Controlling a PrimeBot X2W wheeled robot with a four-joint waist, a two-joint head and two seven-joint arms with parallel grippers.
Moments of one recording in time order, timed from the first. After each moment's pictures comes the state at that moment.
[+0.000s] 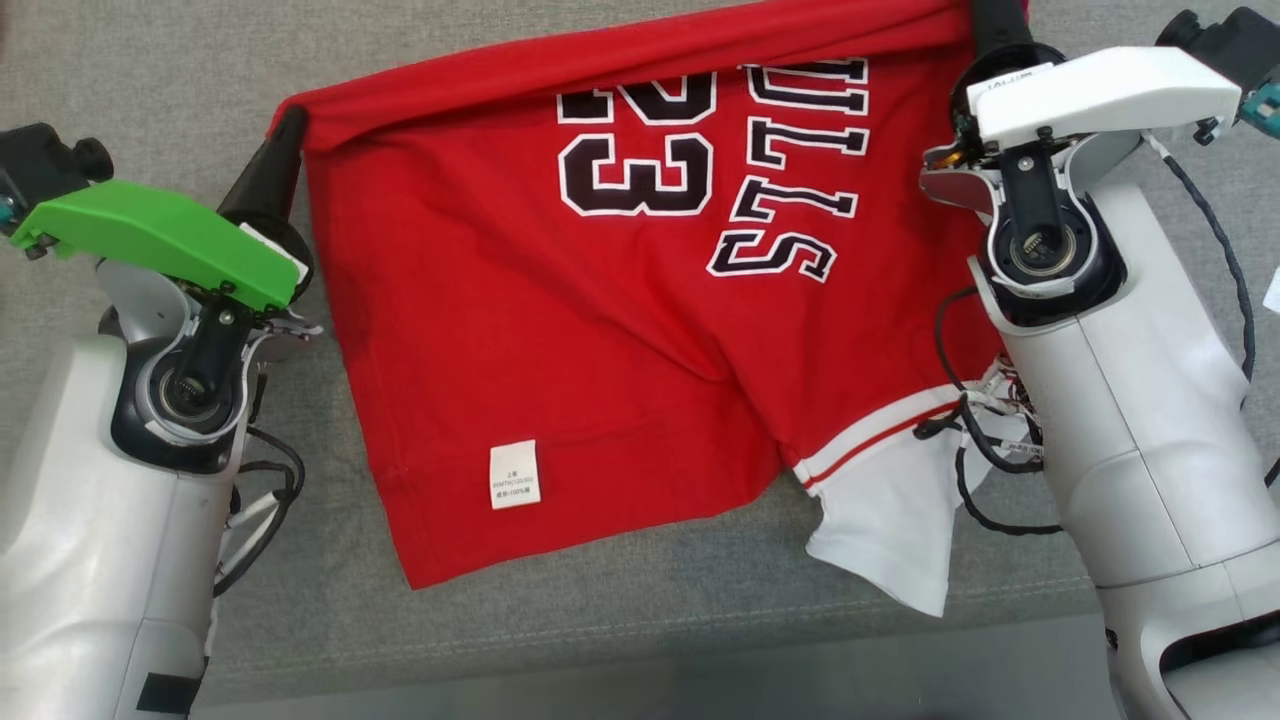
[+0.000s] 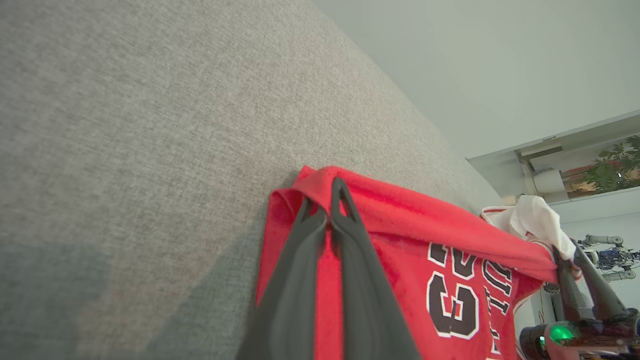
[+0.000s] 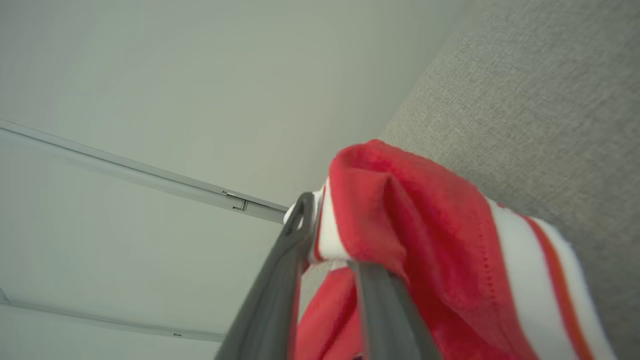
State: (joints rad) left arm -0.63 0.22 -0.28 0.24 -1.21 0.07 0.16; right arm -0.76 -0.06 0.29 0.37 1.22 -0.09 -0.19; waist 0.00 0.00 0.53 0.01
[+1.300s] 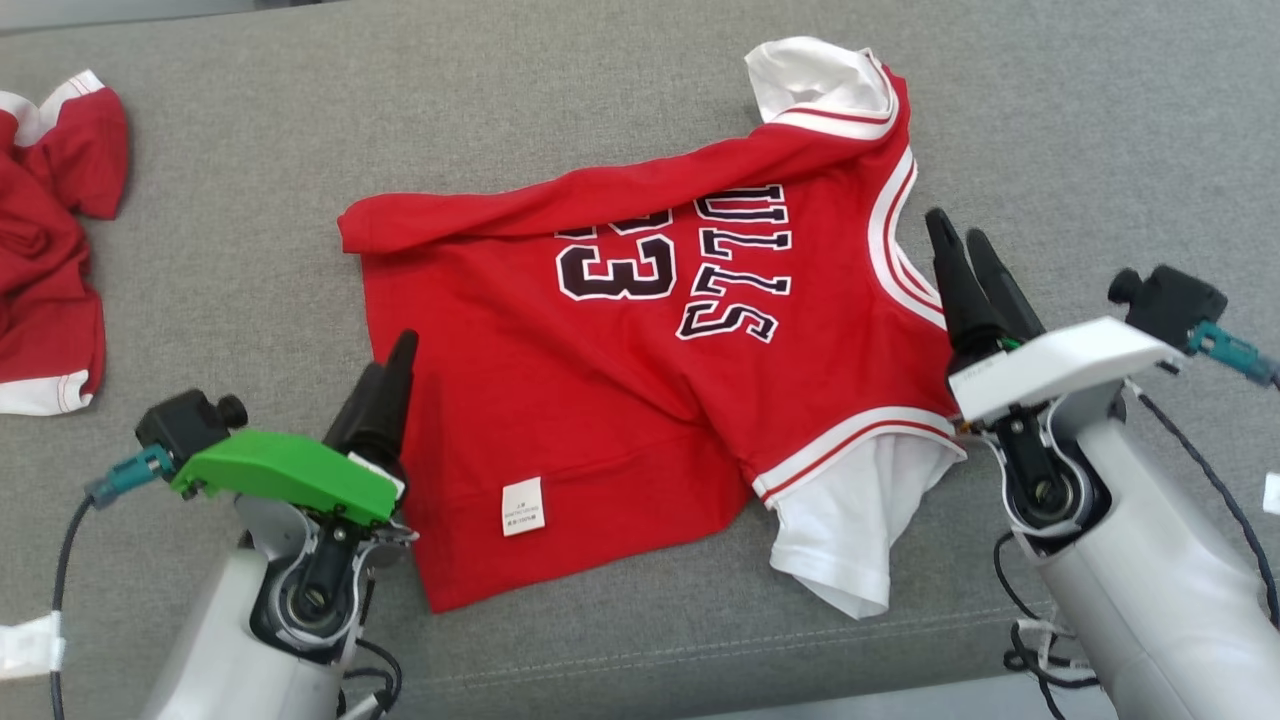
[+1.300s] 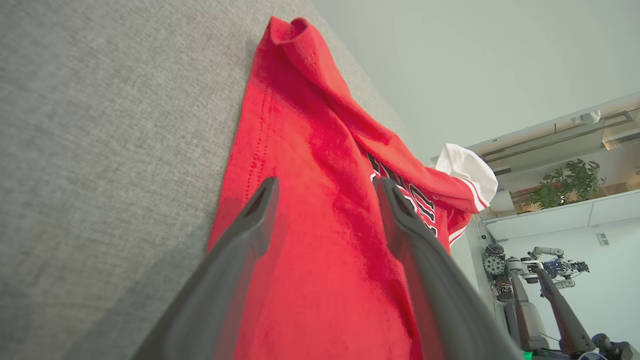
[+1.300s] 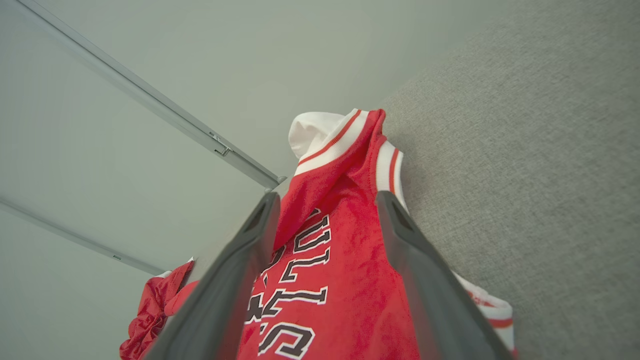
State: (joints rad) left arm -0.37 0.12 -0.30 0.38 -1.23 -0.09 -0.01; right arm -0.47 -0.20 0.43 0.42 1.06 0.06 -0.24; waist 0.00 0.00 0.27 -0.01
